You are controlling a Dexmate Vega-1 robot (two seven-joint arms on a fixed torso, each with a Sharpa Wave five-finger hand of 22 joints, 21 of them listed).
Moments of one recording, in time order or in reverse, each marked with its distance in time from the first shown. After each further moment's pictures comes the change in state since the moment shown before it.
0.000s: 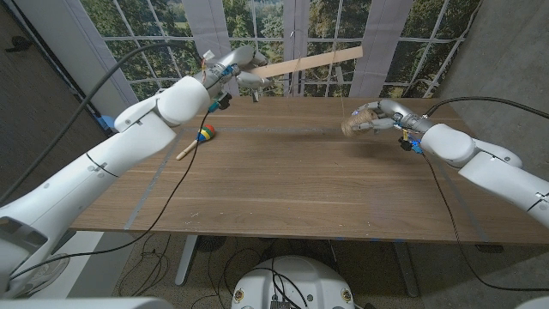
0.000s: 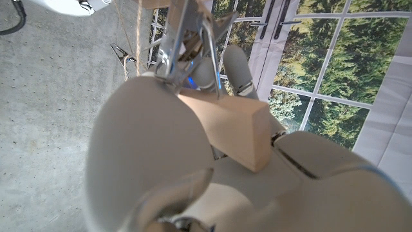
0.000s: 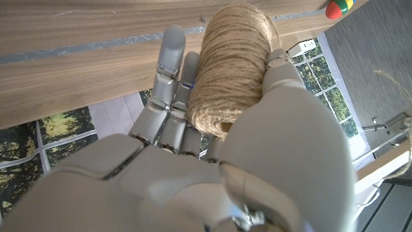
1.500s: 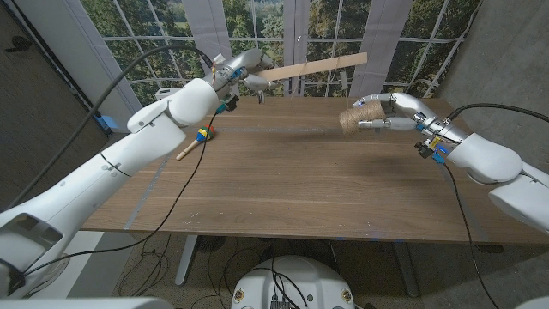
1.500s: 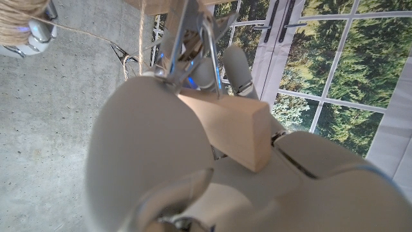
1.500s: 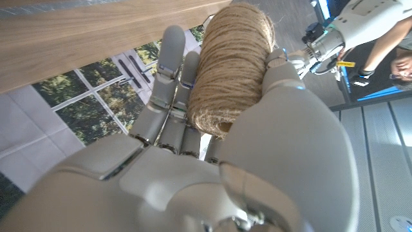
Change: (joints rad) left arm -0.029 -0.043 0.047 0.035 0.054 -0.011 -0.018; left_hand 0.001 0.001 0.000 0.000 0.002 0.000 0.000 0.000 0.005 0.004 -0.004 -0.004 0.000 0.000 0.000 0.000 0.000 0.000 0.000 0.000 -0.002; right arm -0.248 0.068 0.278 0.000 0.204 0.509 0.215; right_hand 0.000 0.000 0.000 0.000 -0.016 0.004 0.003 -0.011 0.014 0.002 -0.002 -0.008 0.000 0.000 0.000 0.000 -0.003 0.000 0.000 0.005 0.000
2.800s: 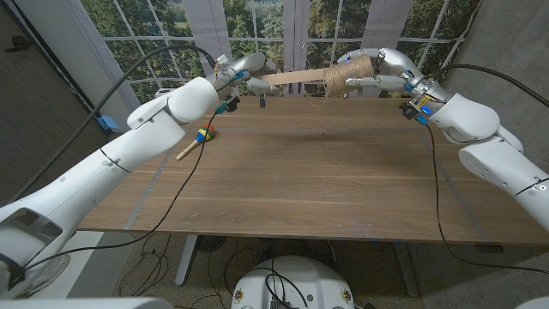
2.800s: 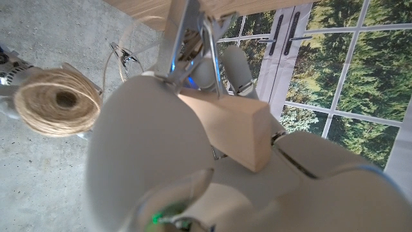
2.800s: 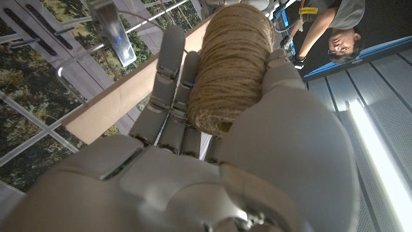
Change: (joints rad) left arm -0.033 0.009 0.019 0.028 -0.012 -0.028 -0.075; left_hand 0.006 -0.006 -0.001 0.001 0.001 0.005 -0.005 -0.004 -0.003 0.002 -0.002 -0.008 0.002 0.000 0.000 0.000 -0.003 0.000 0.000 0.000 0.003; right arm 0.376 0.118 -0.195 0.103 0.088 0.027 0.100; right_hand 0.000 0.000 -0.003 0.003 -0.015 0.002 -0.002 -0.017 0.011 0.012 -0.002 -0.021 0.013 0.000 0.000 0.000 0.001 0.000 0.000 0.000 0.000
